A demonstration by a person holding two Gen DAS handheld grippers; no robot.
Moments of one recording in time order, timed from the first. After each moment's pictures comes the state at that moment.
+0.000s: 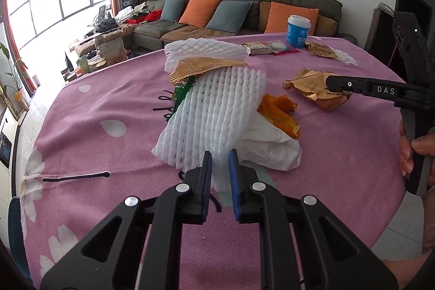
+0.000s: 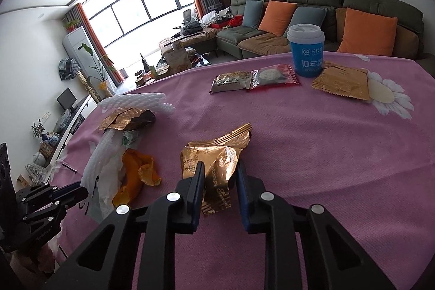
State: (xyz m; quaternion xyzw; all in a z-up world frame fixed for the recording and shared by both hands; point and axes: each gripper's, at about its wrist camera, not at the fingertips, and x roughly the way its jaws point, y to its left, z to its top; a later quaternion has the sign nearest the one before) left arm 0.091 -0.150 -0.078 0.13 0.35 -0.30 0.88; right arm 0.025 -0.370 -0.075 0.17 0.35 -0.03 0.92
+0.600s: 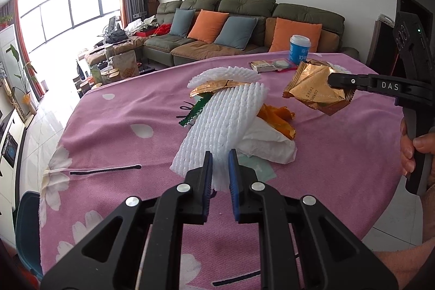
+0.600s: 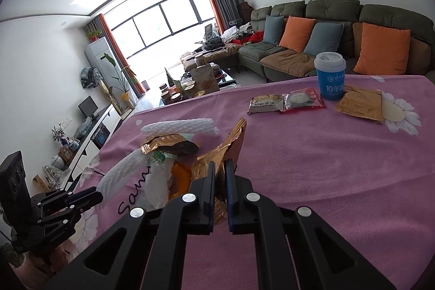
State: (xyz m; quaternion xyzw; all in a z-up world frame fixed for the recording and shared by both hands) left arm 0.060 -0.114 -0.047 0.11 0.31 -0.28 0.90; right arm 0.004 -0.344 -0.037 0.18 0.30 0.02 0.94
